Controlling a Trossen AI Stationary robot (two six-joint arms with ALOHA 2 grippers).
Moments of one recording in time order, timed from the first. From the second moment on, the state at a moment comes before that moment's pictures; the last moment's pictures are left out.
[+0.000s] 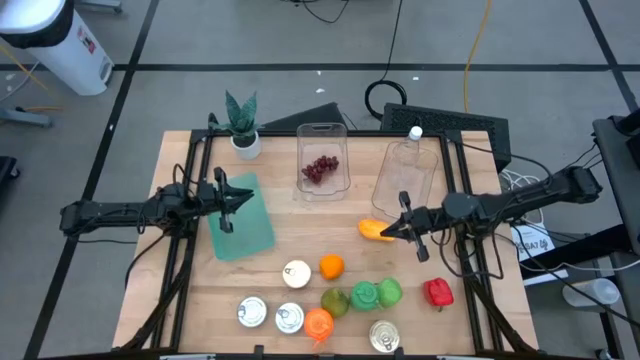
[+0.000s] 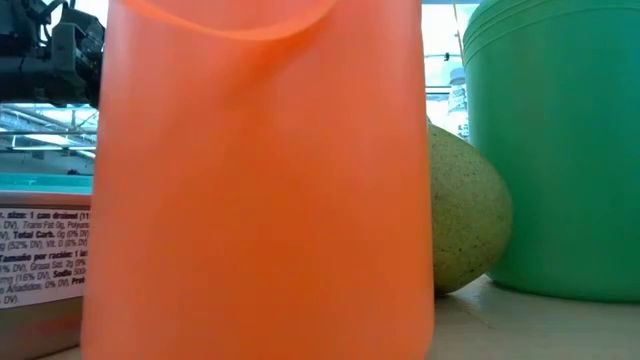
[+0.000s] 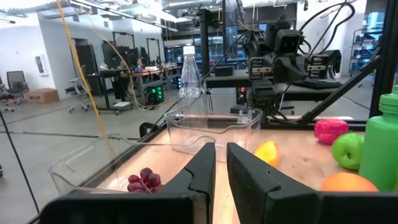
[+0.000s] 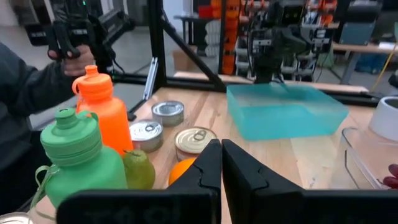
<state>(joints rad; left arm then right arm) 0.10 0.24 0.02 0.33 -0.09 0.07 0.19 0.77 0.31 0.39 -0.05 0.00</state>
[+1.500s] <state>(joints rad) -0.39 1.49 0.80 -0.17 -0.14 -0.27 0.05 0.93 0.39 0.35 0.05 -0.06</state>
